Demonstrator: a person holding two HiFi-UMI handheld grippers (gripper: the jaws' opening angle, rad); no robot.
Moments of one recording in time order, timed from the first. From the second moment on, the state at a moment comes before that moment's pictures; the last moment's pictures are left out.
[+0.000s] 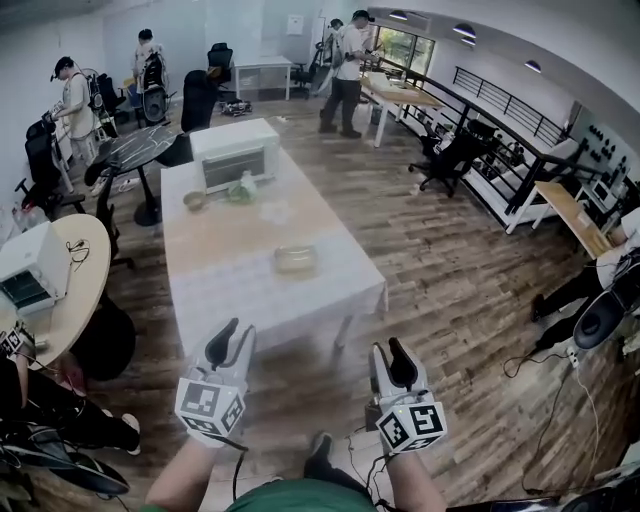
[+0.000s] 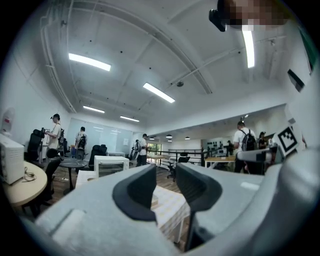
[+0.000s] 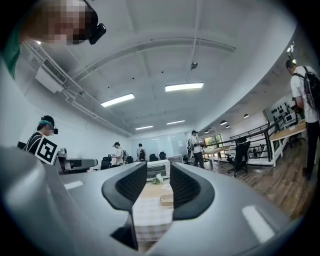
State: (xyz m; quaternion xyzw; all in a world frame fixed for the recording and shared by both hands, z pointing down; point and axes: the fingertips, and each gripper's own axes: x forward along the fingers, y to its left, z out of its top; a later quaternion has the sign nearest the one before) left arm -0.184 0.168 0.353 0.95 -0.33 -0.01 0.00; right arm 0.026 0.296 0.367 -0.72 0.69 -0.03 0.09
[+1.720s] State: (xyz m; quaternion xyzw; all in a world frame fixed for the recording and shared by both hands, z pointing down) left arm -0.051 -0.236 0.429 0.93 -0.36 0.02 0.07; right arm 0.182 -0.123 0.460 -0.69 0.70 -0.15 0.03
